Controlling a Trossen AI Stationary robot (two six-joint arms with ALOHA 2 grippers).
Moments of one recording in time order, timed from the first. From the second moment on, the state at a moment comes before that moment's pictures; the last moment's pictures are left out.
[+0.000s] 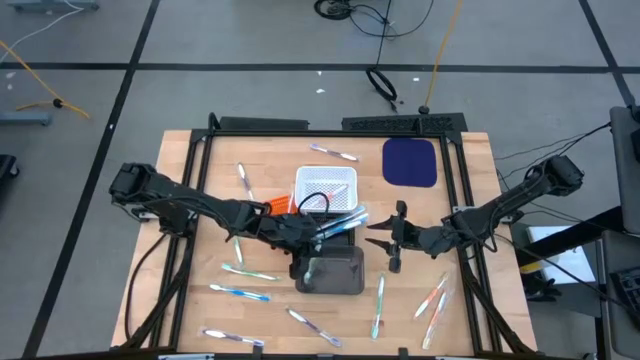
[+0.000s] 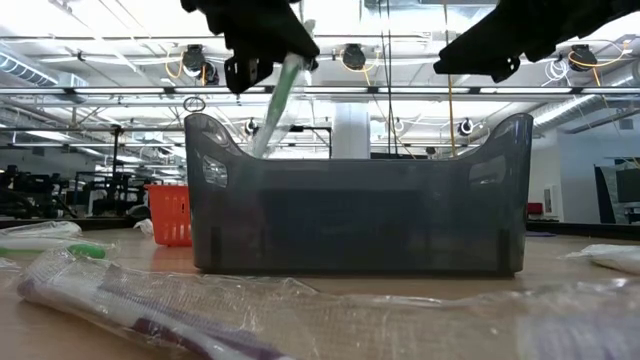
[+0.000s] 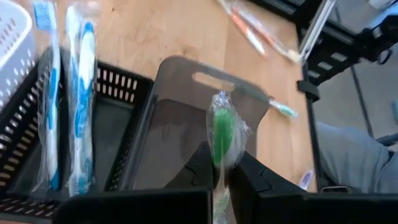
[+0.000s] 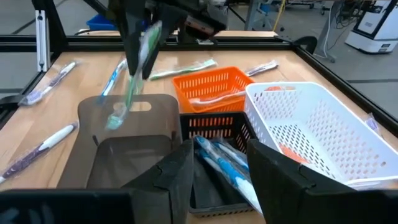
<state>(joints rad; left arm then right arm) -0.22 1.57 1.11 -0.19 0.03 -0.51 0.46 1.11 0.55 0.17 0.60 0.20</state>
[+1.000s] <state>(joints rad) -0.23 1.58 1.11 -0.18 0.03 -0.50 0.46 1.11 0.53 0.13 0.60 0.20</state>
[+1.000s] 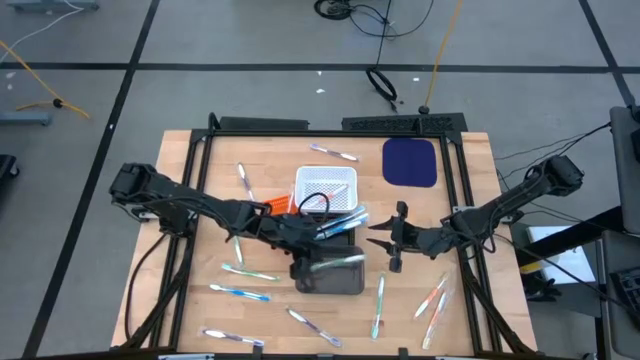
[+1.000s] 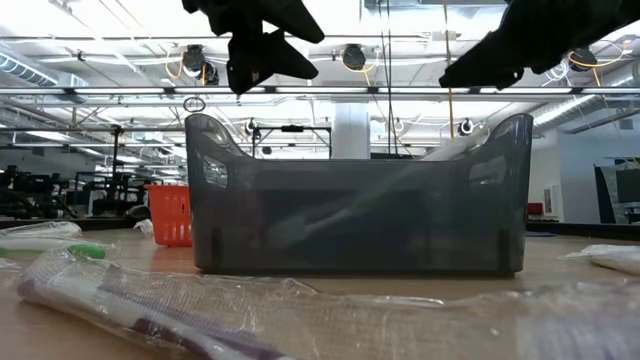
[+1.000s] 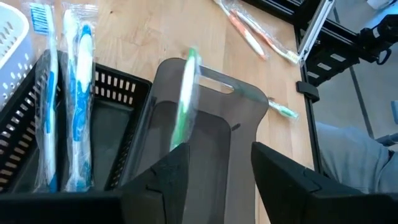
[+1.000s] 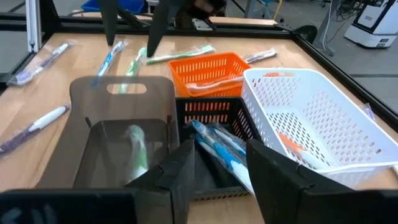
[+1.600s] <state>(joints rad) -0.38 1.55 1.11 -0.66 0.12 -0.57 0.46 1.11 0.51 0.16 0.60 0.19</state>
